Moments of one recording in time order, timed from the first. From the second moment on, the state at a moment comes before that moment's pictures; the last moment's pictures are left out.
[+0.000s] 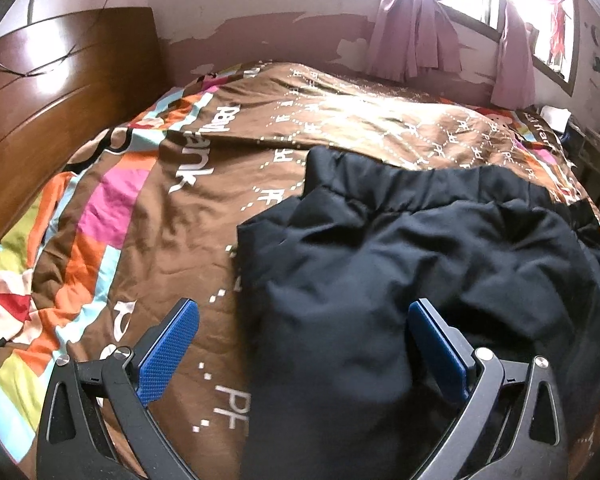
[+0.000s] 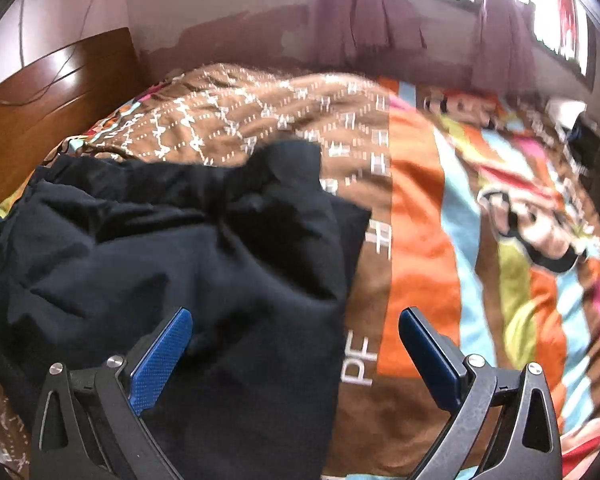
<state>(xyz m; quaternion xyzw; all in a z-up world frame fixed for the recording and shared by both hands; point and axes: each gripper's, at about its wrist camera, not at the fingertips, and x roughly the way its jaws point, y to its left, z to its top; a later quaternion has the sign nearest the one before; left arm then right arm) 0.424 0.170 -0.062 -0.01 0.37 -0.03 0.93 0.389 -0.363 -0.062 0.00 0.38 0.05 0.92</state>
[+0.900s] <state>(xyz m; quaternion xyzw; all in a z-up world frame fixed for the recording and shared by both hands) 0.451 0.229 -0.101 -0.20 0.46 -0.24 0.83 0.410 -0.382 -0.084 0.12 0.44 0.21 0.87</state>
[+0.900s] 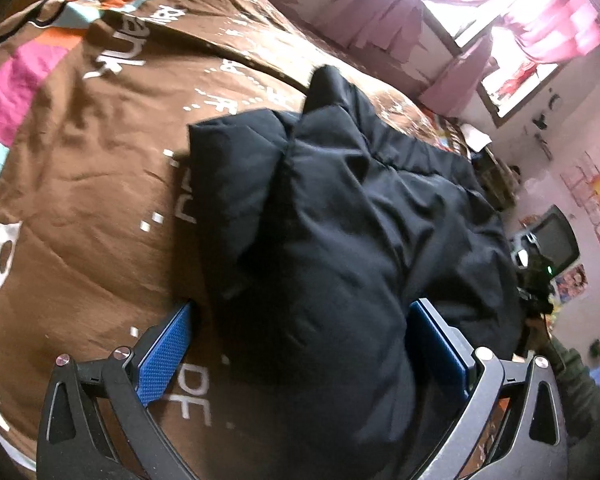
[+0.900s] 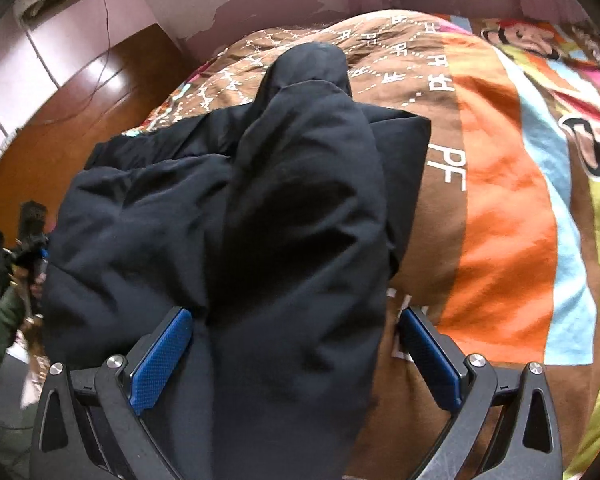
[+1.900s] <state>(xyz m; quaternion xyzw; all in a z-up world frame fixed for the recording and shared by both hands) 0.386 0.208 -0.005 -0.21 0.42 -0.19 0.86 0.359 -0.324 0.011 0.19 0.39 0.18 0.88</state>
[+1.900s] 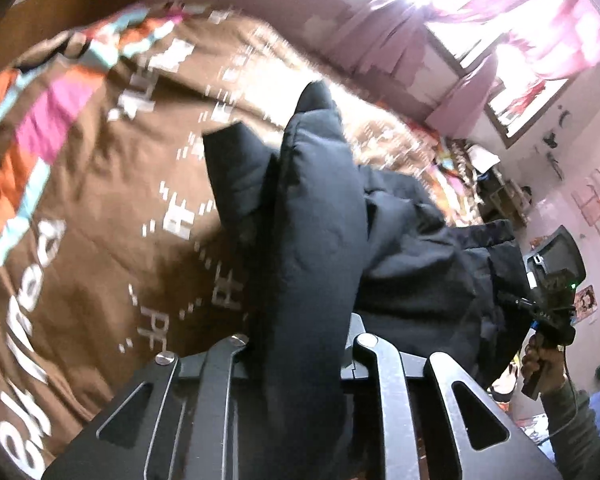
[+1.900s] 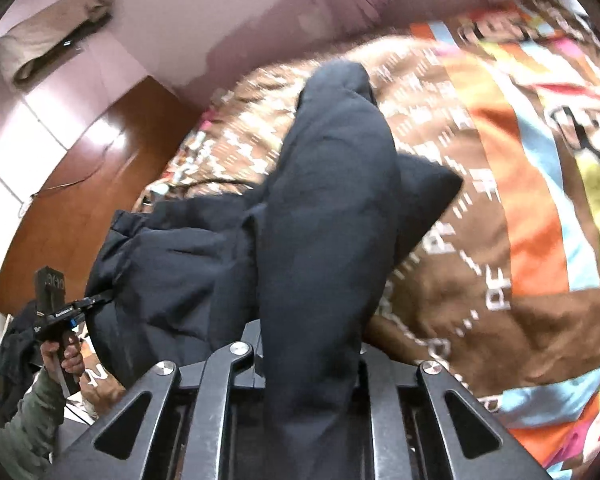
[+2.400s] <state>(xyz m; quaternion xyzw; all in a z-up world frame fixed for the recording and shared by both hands) 0.408 0.293 0.057 -0.23 0.34 -0.05 0.91 0.460 -0.190 0.064 0.17 0.32 0.25 0.90</state>
